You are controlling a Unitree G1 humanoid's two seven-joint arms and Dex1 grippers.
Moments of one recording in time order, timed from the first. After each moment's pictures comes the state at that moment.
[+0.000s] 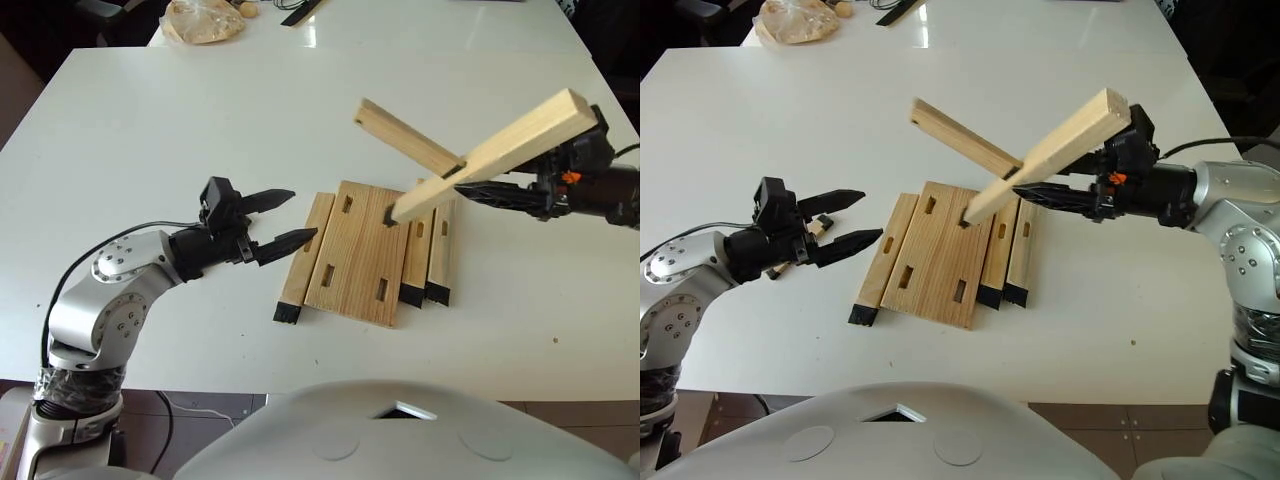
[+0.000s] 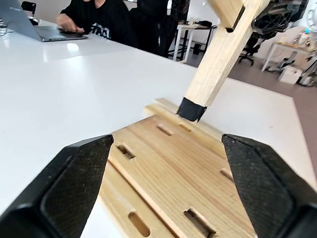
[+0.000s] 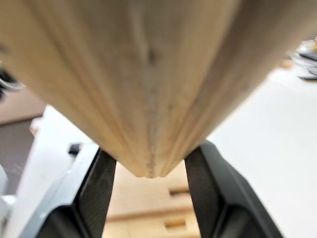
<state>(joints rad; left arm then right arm) 0.11 0.67 0.09 -0.49 -0.73 0.52 -0.83 -0.14 -0.95 -0.20 -0.29 0.74 0.62 1.17</state>
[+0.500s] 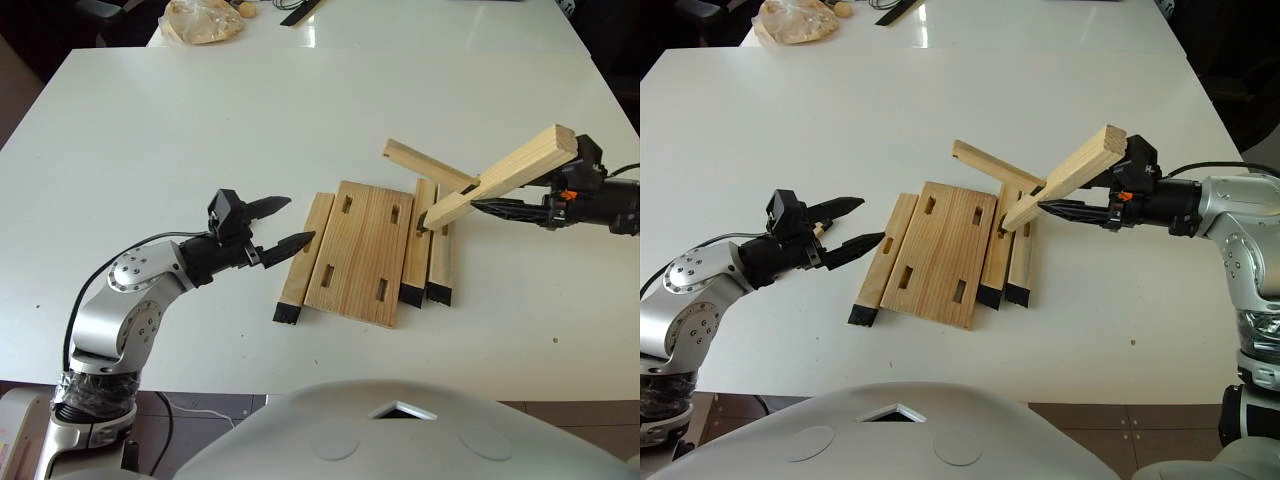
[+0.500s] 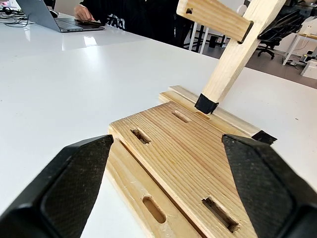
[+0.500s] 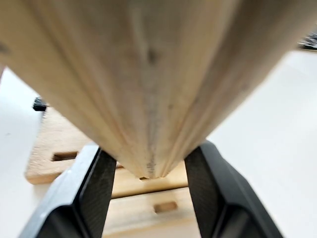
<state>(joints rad) 0.15 0.63 0.07 -0.45 -0.63 0.46 -0.83 -0.13 -0.95 -0.17 -0.26 0.66 0.54 1.23</state>
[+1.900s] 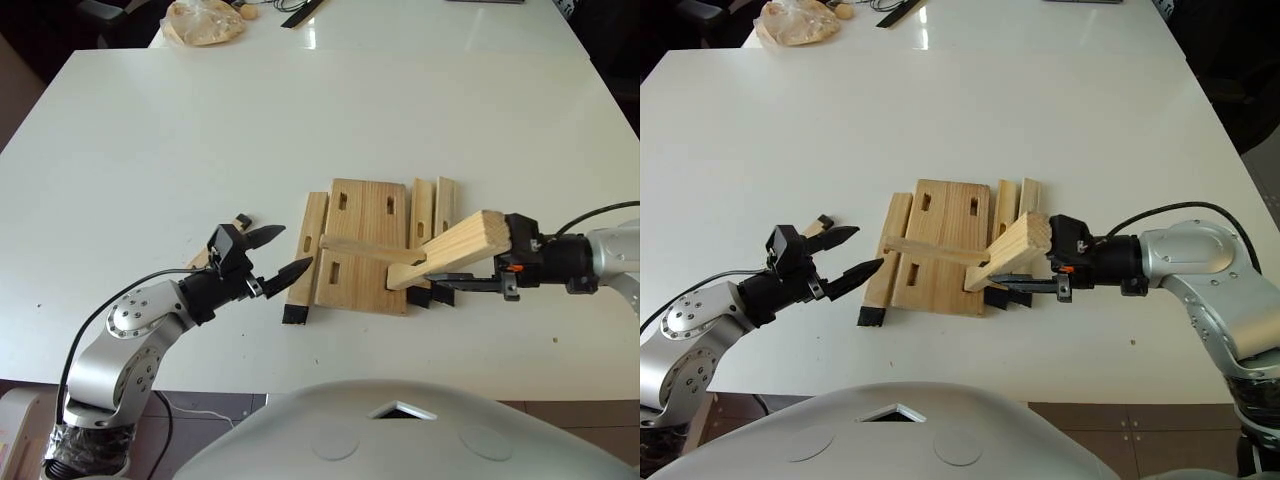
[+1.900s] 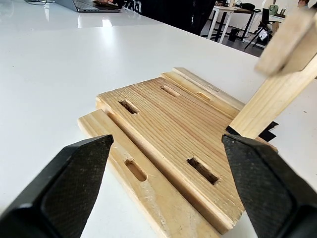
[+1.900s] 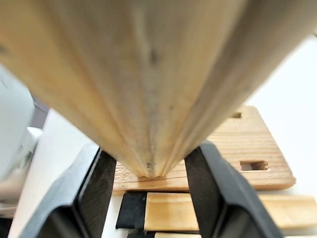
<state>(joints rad) 0.36 0.60 0.08 -0.59 -0.60 0.45 -0.72 0.09 -1.00 -0.02 -0.61 0.55 0.42 1.12</state>
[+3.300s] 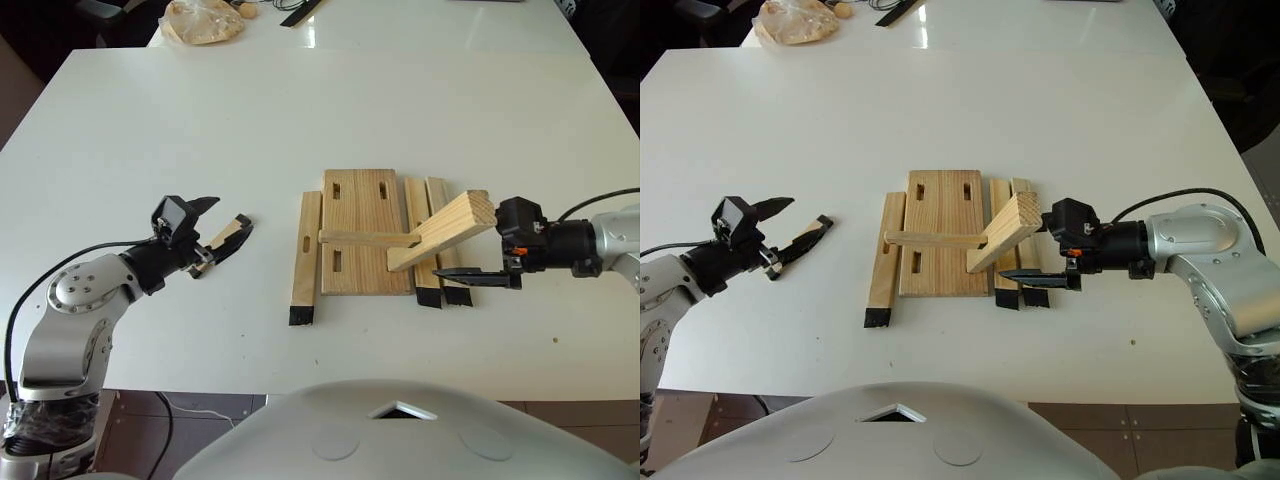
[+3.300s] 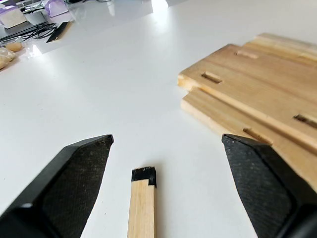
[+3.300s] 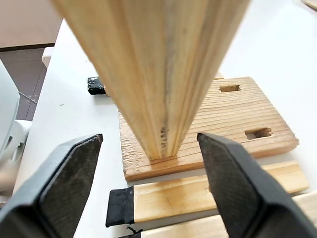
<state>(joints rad) 0.30 0.74 0.24 -0.43 -0.40 0.39 -0.75 0.03 -1.00 -0.06 -0.52 0.59 0.52 1.17</state>
